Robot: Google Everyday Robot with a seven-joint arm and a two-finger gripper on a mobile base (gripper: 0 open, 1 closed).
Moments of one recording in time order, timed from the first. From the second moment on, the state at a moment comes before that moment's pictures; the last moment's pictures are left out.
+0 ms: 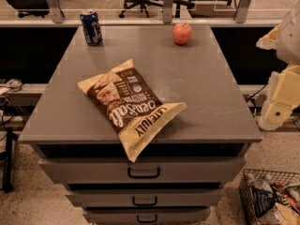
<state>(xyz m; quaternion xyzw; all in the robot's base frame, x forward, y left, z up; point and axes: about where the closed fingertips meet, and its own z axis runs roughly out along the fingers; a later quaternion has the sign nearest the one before) 0.438 -0.216 0.979 -0.60 0.78 -0.04 0.16</state>
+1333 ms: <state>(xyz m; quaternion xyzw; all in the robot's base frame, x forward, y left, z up) 0.600 -0.106 0.960 -0.64 0.70 0.03 0.31</state>
